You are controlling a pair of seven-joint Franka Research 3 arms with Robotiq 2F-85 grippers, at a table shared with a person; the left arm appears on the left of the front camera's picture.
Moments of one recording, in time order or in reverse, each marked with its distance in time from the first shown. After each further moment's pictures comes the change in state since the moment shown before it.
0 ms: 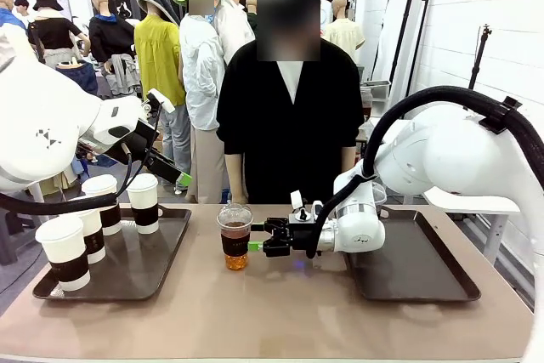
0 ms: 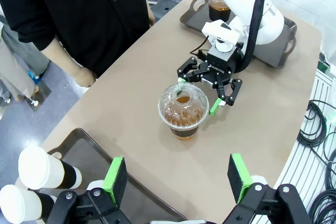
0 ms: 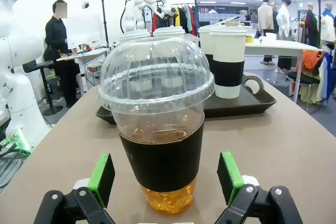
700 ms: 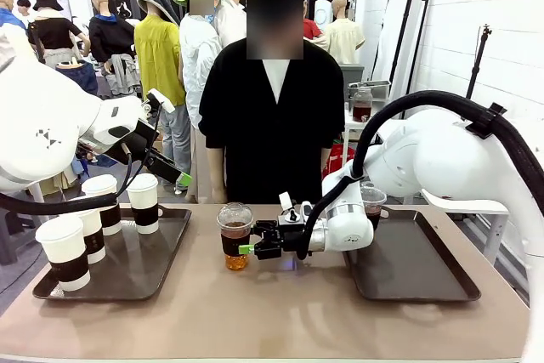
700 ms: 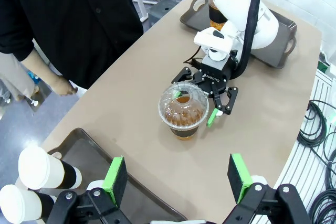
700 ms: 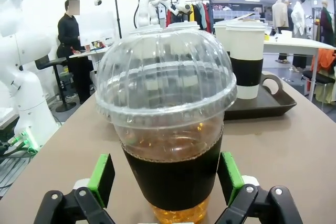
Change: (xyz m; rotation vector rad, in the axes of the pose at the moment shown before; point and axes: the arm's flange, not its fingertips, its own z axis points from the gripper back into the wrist) left arm 0.000 0.000 0.000 0.000 0.000 0.000; right arm -0.004 -0.004 -0.027 0.076 0.015 -0.017
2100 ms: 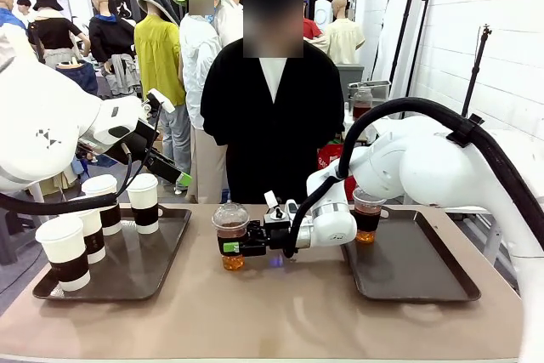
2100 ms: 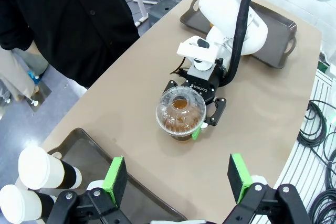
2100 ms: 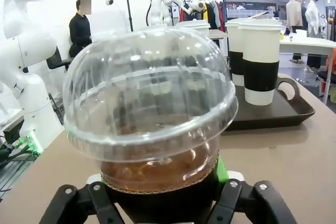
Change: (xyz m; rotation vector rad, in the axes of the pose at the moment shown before) left arm 0.000 0.000 0.000 0.000 0.000 0.000; right arm 0.000 -0.017 -0.034 0.065 0.003 -0.024
